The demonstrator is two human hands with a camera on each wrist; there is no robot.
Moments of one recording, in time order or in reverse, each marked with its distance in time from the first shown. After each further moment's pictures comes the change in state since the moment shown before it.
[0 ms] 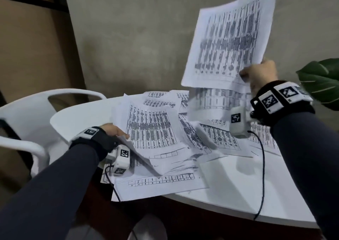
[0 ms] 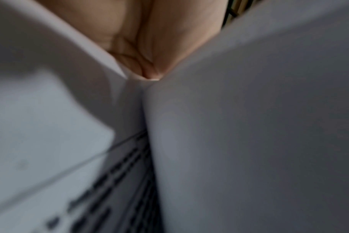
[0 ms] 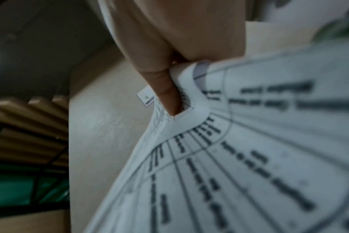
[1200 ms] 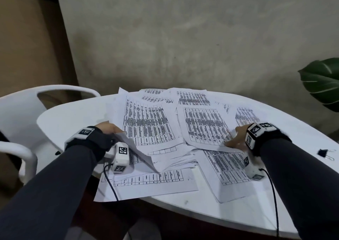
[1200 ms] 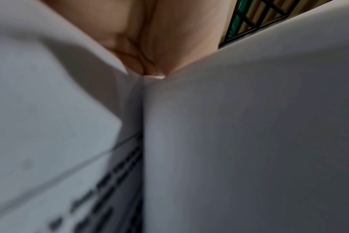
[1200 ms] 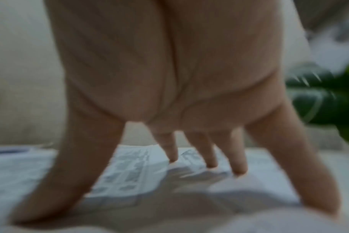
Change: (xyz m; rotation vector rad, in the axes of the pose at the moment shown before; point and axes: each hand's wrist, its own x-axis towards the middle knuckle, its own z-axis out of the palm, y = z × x) left_hand 0.038 0.005 0.006 0.052 0.114 -0.012; right_hand -0.002 0.139 0.002 -1.522 -0.855 0.052
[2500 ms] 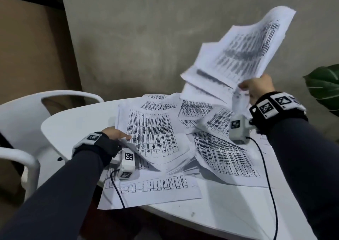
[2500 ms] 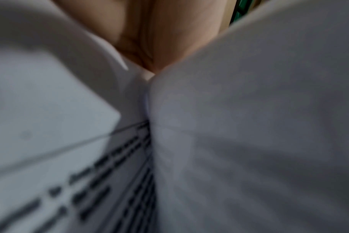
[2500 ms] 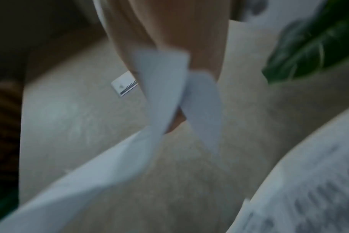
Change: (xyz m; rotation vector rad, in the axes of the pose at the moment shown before) left_hand -0.017 0.014 0.004 -0.037 -0.034 -0.006; right_hand -0.006 -0.011 -0.115 1.557 0.768 -0.010
